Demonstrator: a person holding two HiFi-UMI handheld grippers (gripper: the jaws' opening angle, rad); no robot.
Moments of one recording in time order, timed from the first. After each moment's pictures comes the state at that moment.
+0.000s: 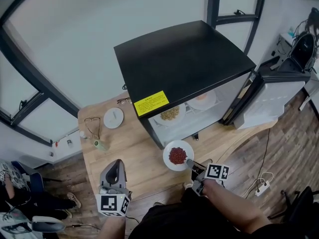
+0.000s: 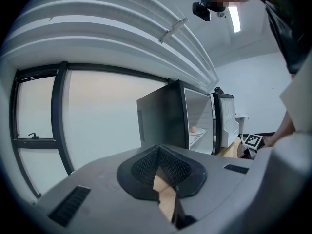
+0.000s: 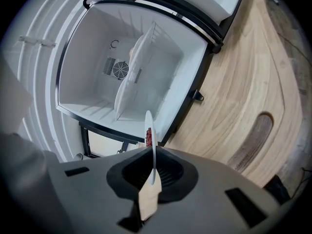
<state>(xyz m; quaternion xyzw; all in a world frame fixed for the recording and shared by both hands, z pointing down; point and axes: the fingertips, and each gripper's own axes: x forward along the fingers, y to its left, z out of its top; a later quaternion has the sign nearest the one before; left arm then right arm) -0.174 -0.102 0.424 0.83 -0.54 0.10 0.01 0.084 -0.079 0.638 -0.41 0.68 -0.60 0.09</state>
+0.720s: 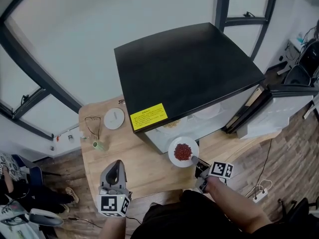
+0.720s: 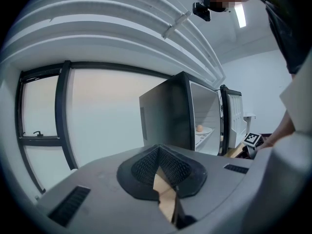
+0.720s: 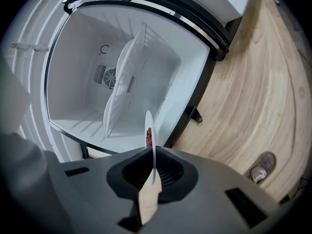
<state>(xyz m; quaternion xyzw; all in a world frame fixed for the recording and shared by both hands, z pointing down) -0.161 -0.126 0.430 0.81 -0.57 0.11 0.02 0.124 -0.129 0.646 -0.42 0.67 -0.60 0.09</state>
